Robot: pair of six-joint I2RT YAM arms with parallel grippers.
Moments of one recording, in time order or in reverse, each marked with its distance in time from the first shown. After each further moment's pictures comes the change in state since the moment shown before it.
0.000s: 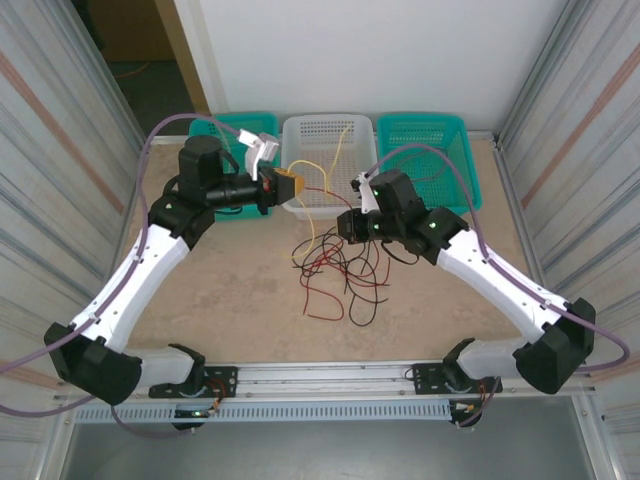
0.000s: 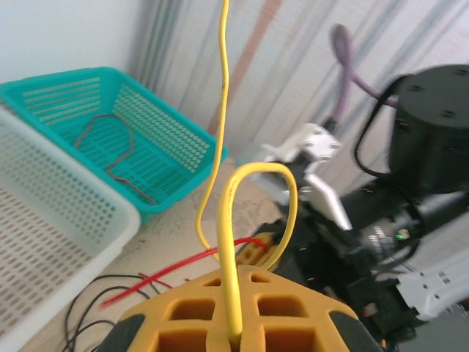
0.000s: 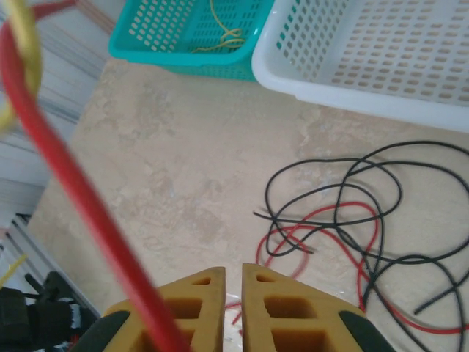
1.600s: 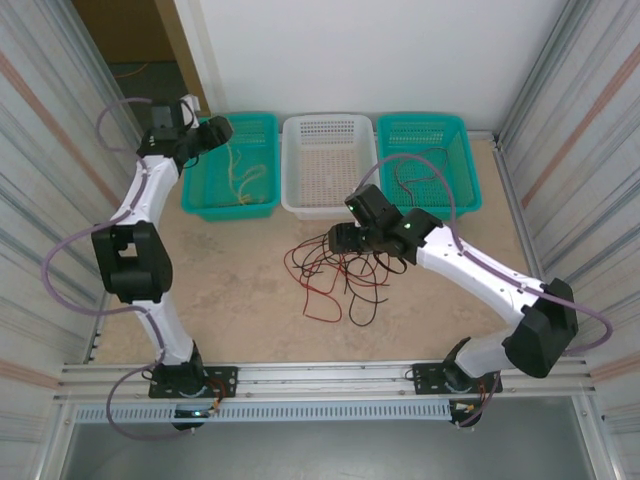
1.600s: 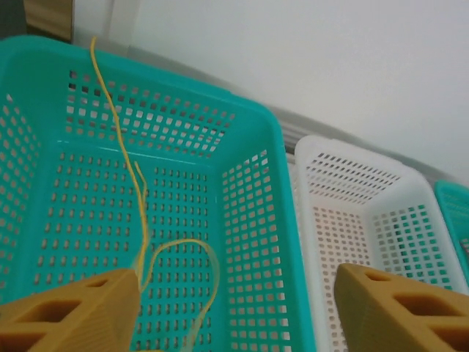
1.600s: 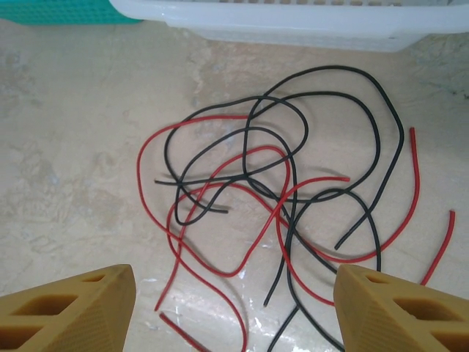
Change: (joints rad) left arm 0.412 0.621 0.407 -0.049 -0.451 -0.168; right arm 0.099 0.107 0.014 -0.166 0.269 0.098
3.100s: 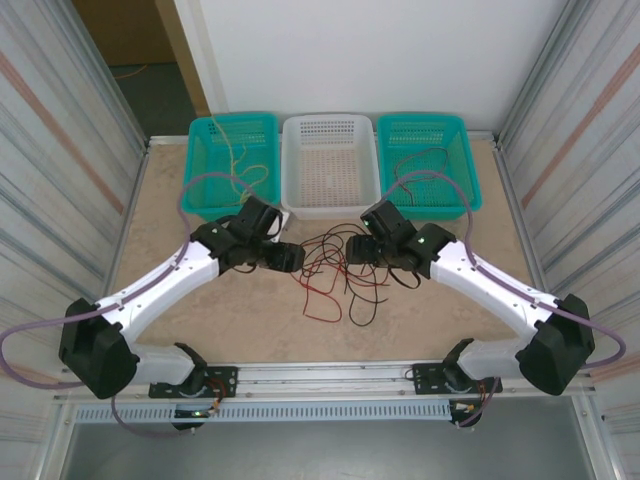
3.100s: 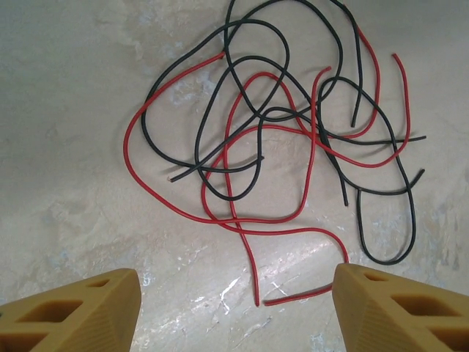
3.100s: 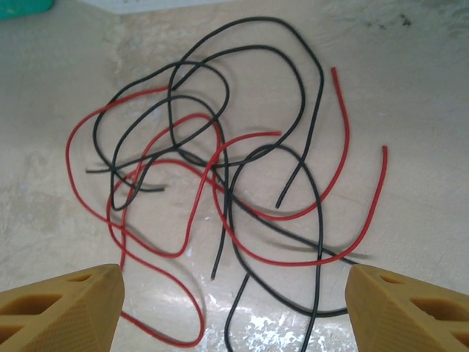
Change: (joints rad) left arm -0.665 -0.586 -0.658 -0.359 -0.175 0.018; right arm -0.057 -0.106 -0.167 -0.002 0.045 0.105
